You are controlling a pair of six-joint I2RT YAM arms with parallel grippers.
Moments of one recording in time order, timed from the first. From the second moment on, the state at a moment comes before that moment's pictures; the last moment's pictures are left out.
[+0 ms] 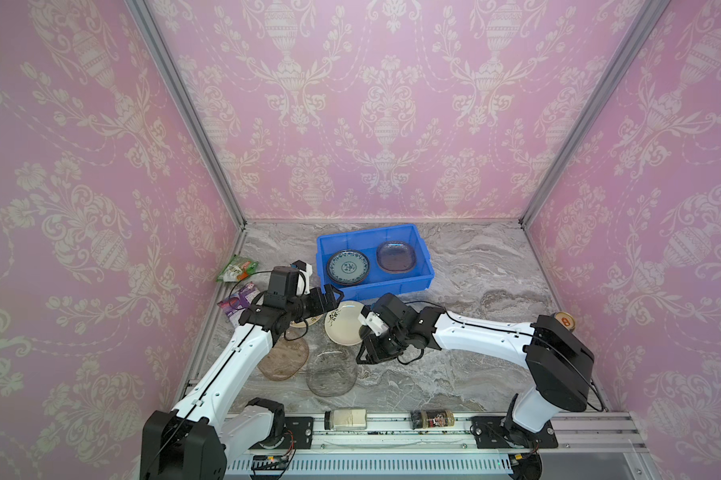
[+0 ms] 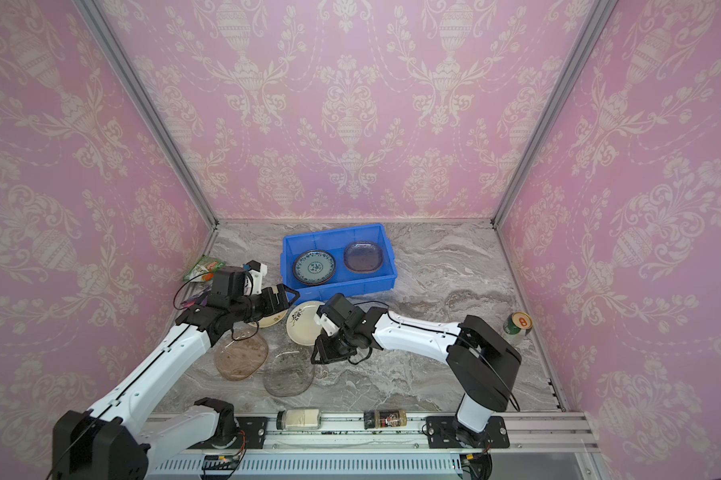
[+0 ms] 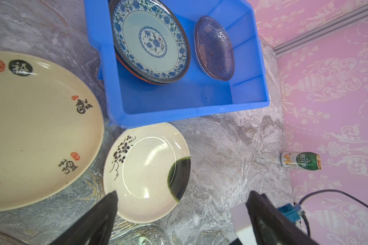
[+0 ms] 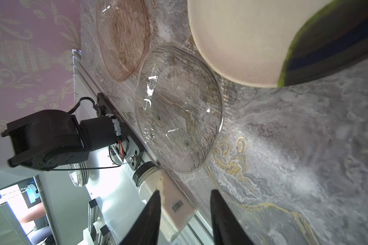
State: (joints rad) left arm -0.21 1.08 0.79 -0.47 0.39 -0.57; right arm 0.95 1.70 1.07 -0.38 -0.47 0.70
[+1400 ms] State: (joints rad) left arm -0.19 1.04 0.76 -0.48 0.39 -0.56; right arm 0.96 1.97 1.20 -0.37 -0.52 0.75
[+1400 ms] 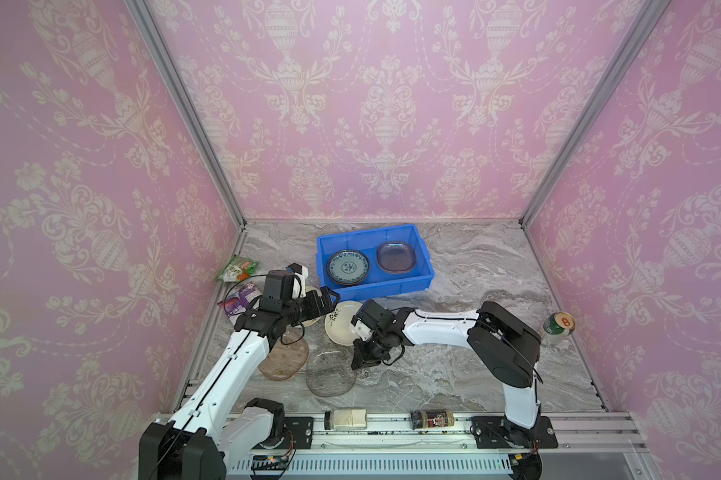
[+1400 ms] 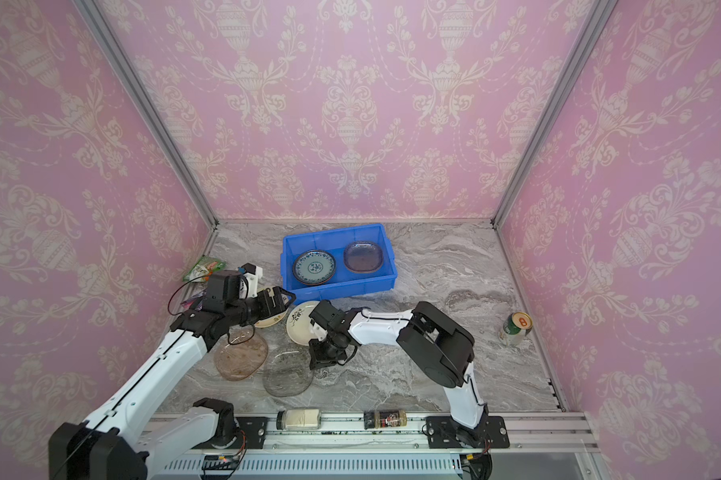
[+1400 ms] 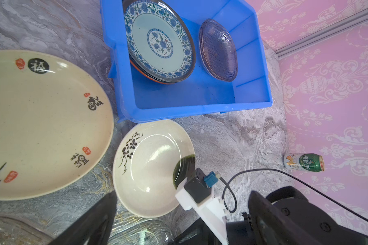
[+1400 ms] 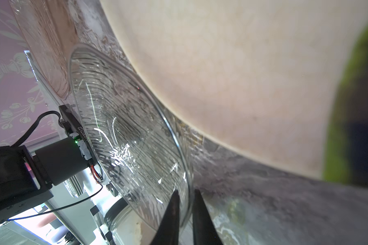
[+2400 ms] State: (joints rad) left arm -0.19 1.10 0.81 -0.36 0.36 -0.56; right arm 0.63 1.62 1.20 -0.52 -0.38 0.71
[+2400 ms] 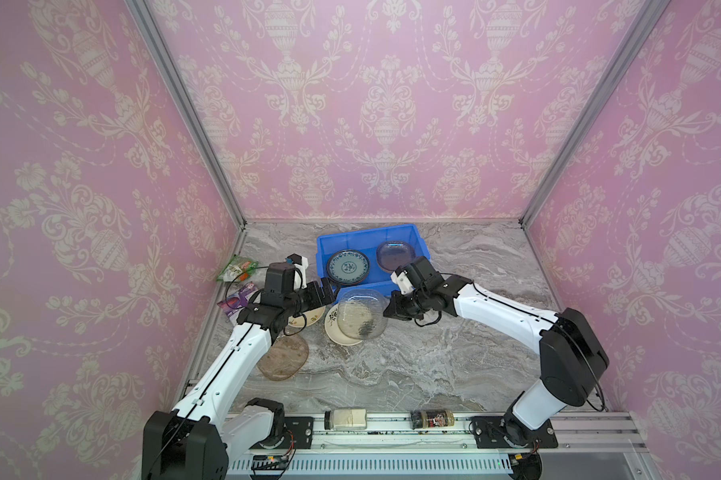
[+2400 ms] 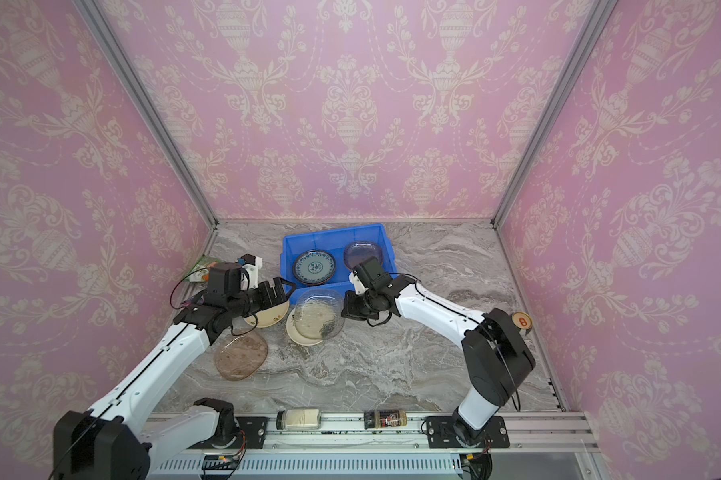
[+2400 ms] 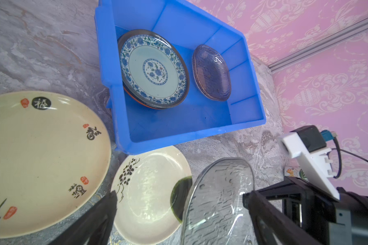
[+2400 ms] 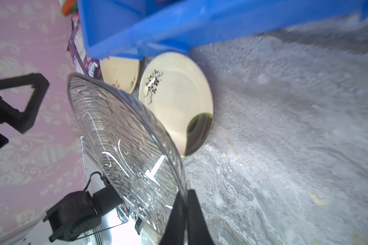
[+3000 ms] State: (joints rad) left arm -0.23 1.31 0.90 -0.11 0.47 -0.65; right arm 0.49 1.63 1.33 -0.55 -0.37 0.66
